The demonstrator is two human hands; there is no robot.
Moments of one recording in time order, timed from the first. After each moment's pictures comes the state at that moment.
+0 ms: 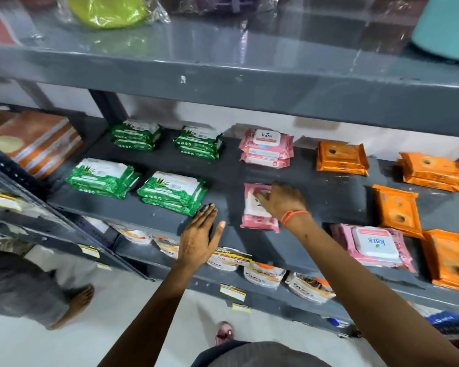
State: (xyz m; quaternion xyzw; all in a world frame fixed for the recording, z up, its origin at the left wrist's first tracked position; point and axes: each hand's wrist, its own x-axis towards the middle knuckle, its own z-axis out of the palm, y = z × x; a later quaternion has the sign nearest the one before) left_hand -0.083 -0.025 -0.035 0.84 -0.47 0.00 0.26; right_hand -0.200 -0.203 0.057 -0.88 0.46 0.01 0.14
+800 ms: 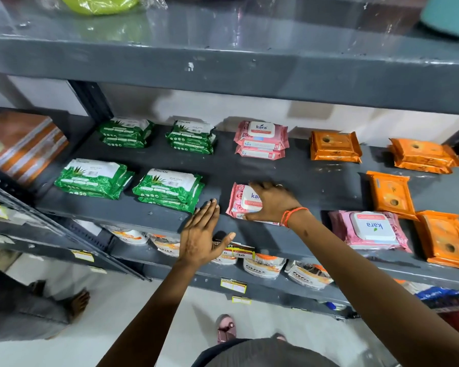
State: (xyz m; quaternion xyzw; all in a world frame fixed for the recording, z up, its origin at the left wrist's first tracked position) left_hand -0.080 -0.017 -0.035 0.81 -0.56 0.01 0.17; right_hand -0.208 -0.189 0.047 -0.94 0.32 0.09 0.11
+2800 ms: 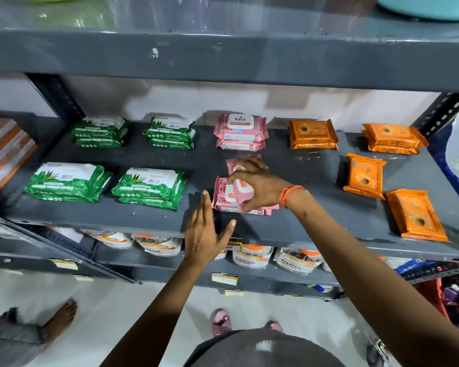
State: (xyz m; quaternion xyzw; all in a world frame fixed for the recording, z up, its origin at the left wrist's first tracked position) left_hand -0.122 -0.036 -0.026 0.83 -0.49 -0.03 0.26; right_hand -0.237 -0.167 0.149 -0.82 0.47 0.05 0.31
